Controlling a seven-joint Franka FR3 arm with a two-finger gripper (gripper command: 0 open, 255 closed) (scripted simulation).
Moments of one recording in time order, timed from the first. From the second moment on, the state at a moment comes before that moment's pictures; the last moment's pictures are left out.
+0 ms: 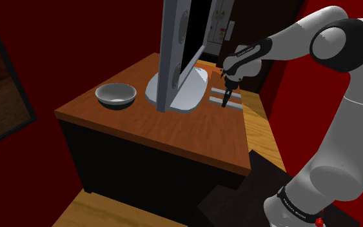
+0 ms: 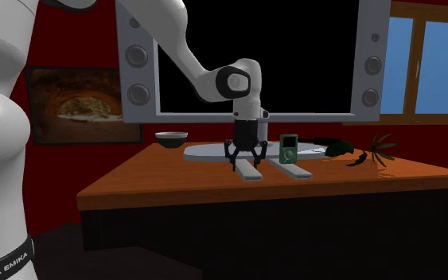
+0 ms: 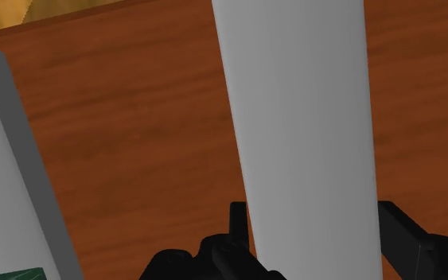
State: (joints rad) arm -0.08 0.24 -0.41 -2.06 0.14 2.26 -0.95
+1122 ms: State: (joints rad) arm -0.07 0.13 -0.42 -1.96 0.07 2.06 -0.90
